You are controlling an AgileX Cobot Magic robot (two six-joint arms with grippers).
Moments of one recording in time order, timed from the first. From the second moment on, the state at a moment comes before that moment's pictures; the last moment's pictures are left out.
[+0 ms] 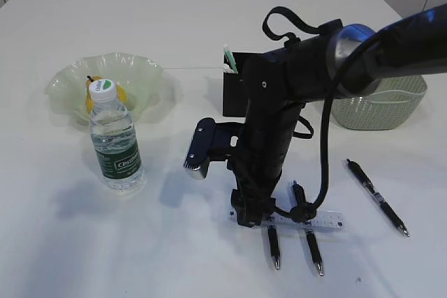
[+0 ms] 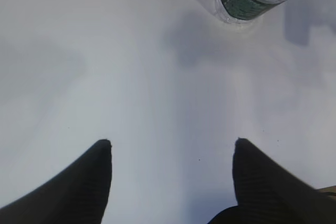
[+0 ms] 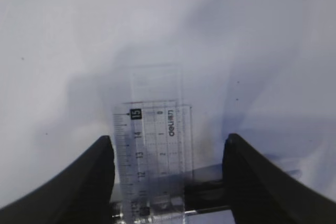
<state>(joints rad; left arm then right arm) -0.06 1.14 -0.92 -0.15 1.03 0.00 0.56 2.11 -1.42 0.09 0.88 -0.86</state>
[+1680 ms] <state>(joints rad) -0.06 1.14 -0.92 -0.15 1.03 0.00 0.56 2.14 -1.43 0.07 0.87 -0.84</state>
